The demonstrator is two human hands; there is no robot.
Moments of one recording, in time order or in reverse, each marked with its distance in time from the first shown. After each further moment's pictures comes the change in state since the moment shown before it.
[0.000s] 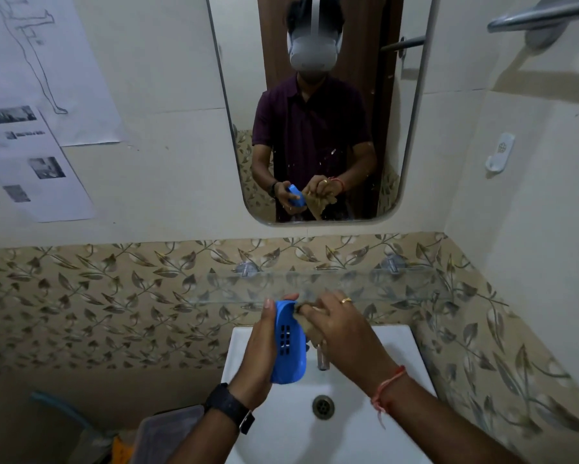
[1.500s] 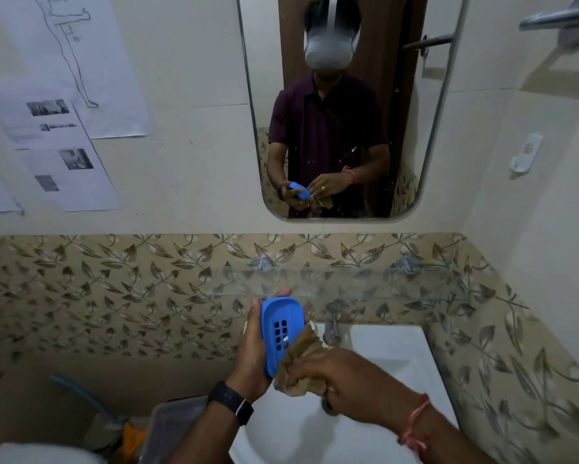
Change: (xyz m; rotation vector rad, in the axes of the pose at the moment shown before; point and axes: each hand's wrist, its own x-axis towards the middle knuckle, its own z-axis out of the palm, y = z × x) left_hand -0.002 -0.016 -0.037 -0.428 -0.004 -0.121; right_hand -0.025 -0.031 -0.005 0.560 -0.541 -0.023
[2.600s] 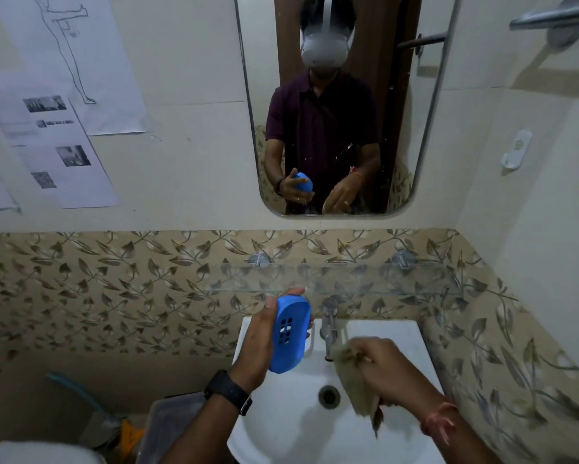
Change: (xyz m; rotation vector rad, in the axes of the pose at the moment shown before) left_hand -0.015 0.005 0.013 0.383 -0.072 0.157; right_hand -0.035 0.039 -0.004 0.133 0.247 0.499
